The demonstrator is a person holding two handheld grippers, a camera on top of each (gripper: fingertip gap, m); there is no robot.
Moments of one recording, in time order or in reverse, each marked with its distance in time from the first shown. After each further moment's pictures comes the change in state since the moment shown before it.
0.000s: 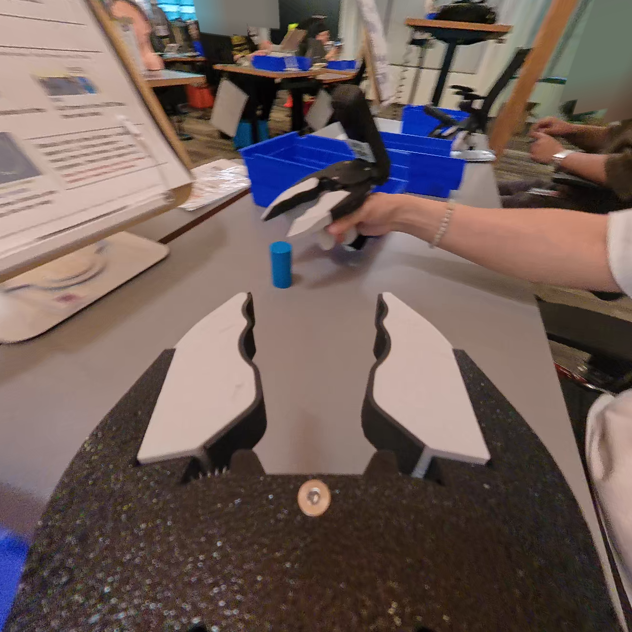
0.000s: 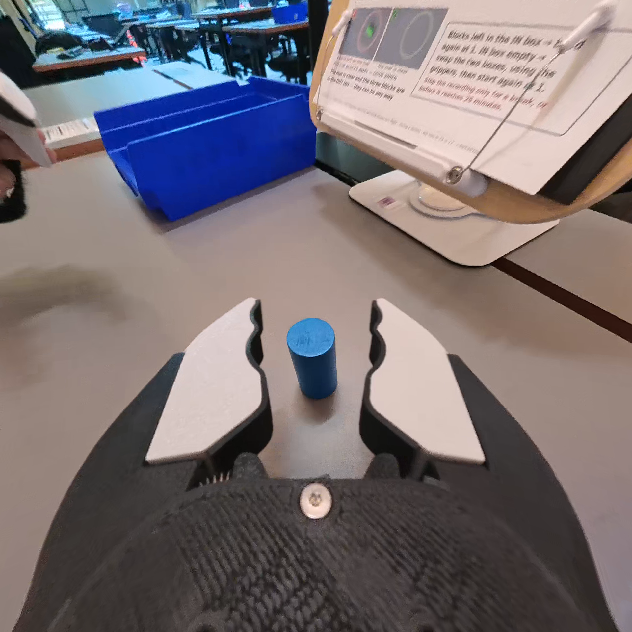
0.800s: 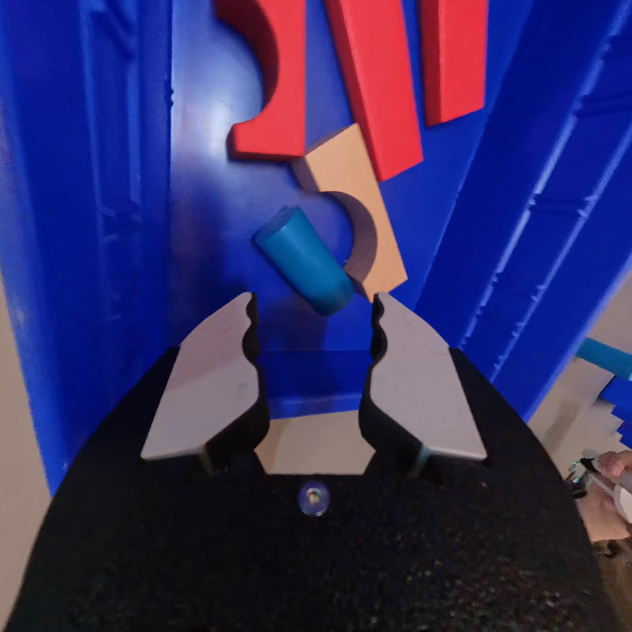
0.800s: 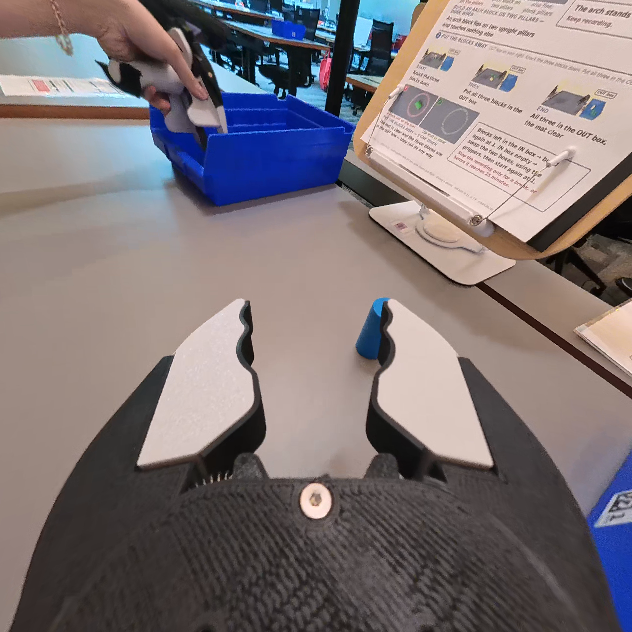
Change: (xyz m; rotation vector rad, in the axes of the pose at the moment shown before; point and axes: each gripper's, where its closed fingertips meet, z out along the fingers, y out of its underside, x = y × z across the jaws) left arm -0.225 0.141 -0.180 -0.670 -0.842 -1.280; right arm -0.083 -0.008 -0.068 0.033 0.087 -0.213
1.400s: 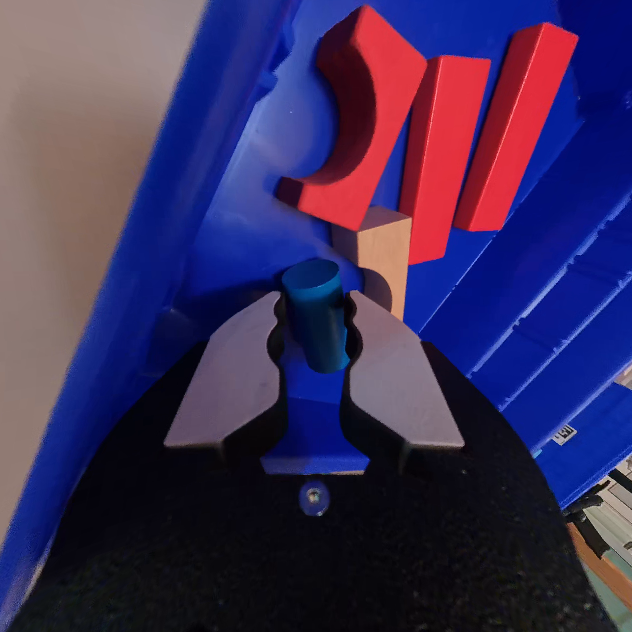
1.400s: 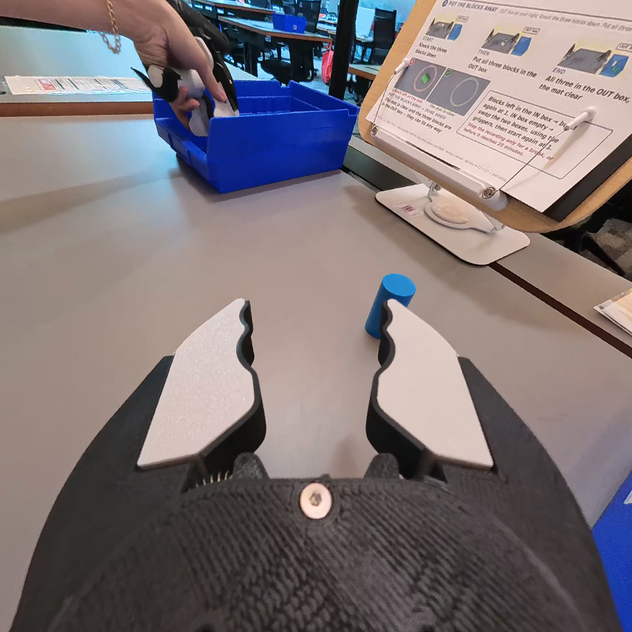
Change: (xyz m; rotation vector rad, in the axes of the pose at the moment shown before) left arm -0.012 -0.025 0.024 0.028 0.011 -0.339; right arm -0.005 0.019 -0.006 -0.009 -0.013 0.037
